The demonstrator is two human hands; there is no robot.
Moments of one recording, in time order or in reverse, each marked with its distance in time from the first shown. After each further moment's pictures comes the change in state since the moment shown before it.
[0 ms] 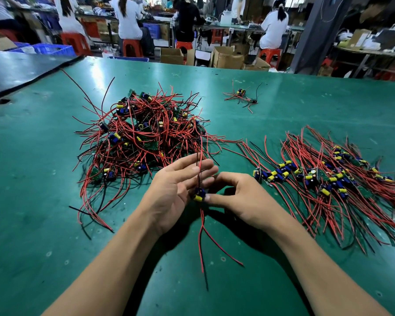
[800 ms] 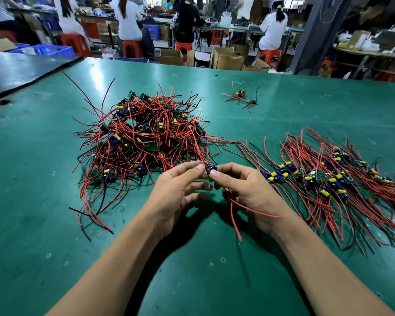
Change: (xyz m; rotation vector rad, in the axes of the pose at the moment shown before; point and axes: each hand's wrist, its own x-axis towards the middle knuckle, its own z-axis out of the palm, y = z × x) left_hand 0.000 -0.006 -0.003 0.245 0.032 -0.002; right_hand 0.001 -0.013 -0.001 0.606 0.084 0.069
